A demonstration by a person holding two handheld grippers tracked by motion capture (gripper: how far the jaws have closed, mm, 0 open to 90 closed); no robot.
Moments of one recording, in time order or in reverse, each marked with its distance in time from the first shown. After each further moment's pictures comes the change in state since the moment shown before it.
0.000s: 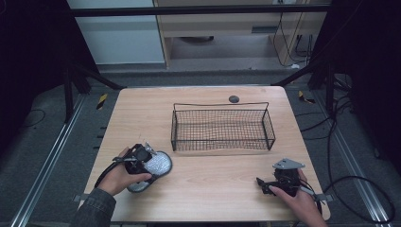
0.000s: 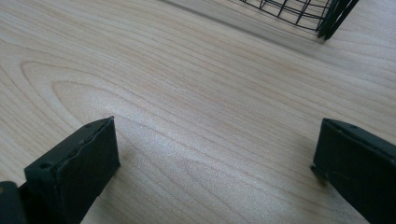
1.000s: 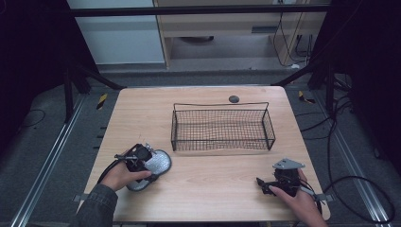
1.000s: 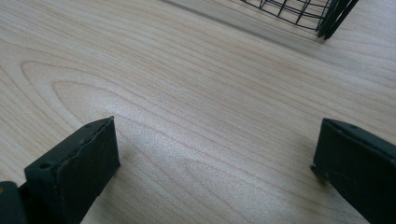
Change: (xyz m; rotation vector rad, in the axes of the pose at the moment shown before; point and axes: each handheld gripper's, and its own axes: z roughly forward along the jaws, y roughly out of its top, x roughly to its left) left arm 0.016 -0.003 0.022 0.041 -0.067 -0.047; right arm 0.000 0.000 0.000 0.002 -0.001 0.000
